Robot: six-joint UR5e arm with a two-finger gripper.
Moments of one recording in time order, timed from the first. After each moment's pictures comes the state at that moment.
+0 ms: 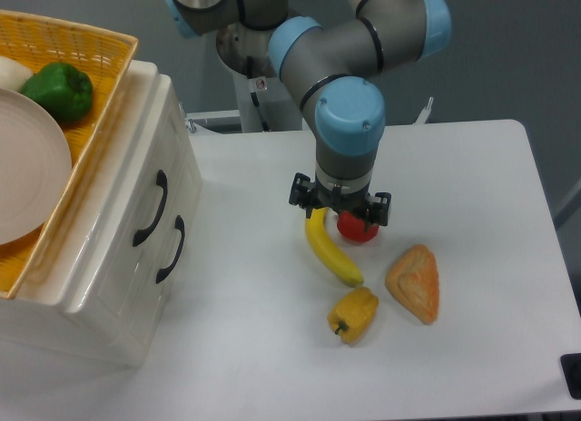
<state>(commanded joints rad) 2.51 -1.84 -1.54 -1.35 1.54 0.72</state>
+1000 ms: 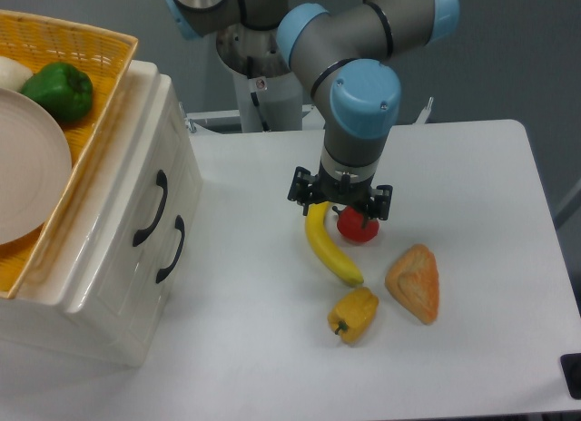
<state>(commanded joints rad) 2.48 -1.82 -1.56 -1.35 1.51 0.60</state>
